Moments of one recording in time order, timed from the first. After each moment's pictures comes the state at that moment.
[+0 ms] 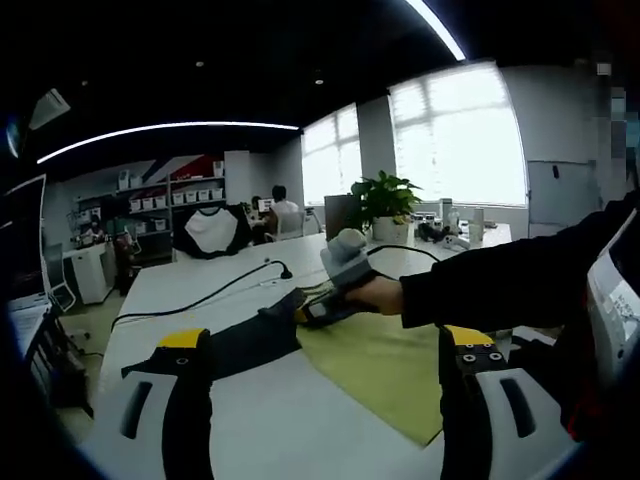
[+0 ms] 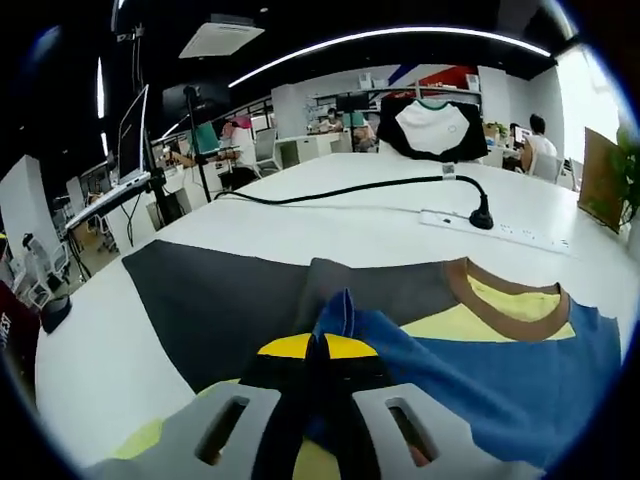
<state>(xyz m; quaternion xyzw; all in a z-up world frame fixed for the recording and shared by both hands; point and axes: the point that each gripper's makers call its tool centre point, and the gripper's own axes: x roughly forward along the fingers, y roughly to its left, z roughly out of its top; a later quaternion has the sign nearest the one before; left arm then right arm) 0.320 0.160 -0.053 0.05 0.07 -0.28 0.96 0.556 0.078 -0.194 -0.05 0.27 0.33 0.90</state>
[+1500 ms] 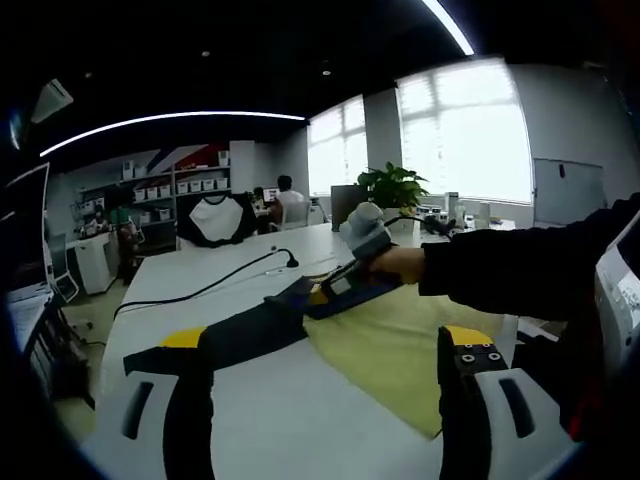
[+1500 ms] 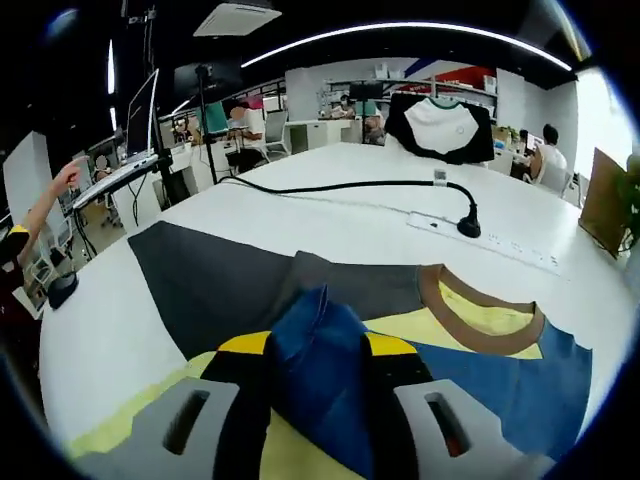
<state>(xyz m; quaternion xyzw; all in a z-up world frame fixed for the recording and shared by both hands) 0.324 0.171 -0.063 0.04 0.09 -0.26 0.96 0.550 0.050 -0.184 -0.07 0.29 0.35 0.88</state>
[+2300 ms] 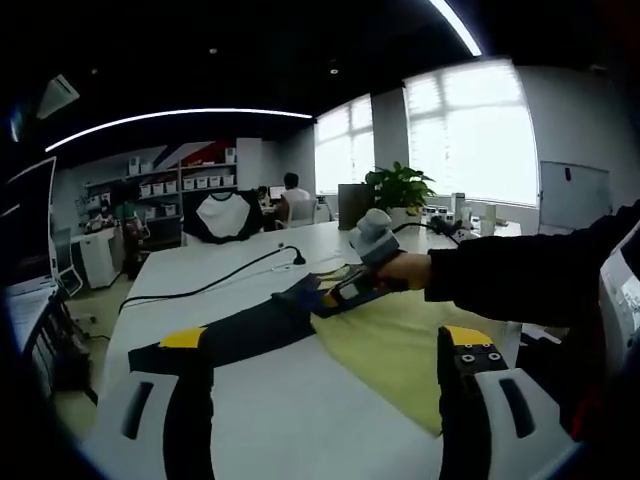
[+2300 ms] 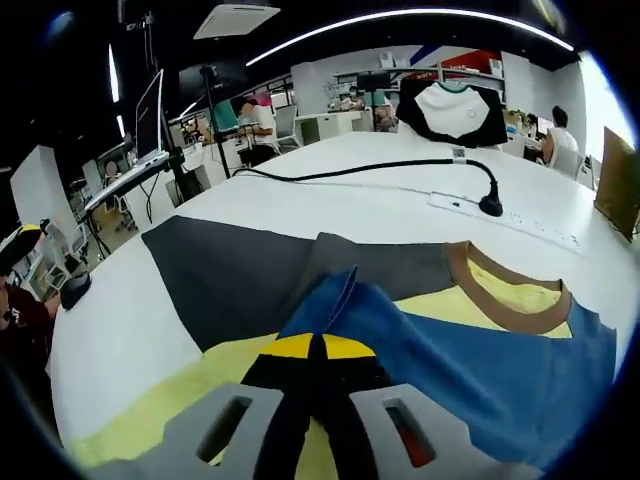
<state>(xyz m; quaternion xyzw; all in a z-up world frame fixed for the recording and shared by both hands) 0.326 0.180 -0.065 0.03 0.09 -0.25 0.96 0.539 0.061 -0.199 -0.05 0.31 0.37 0.87</state>
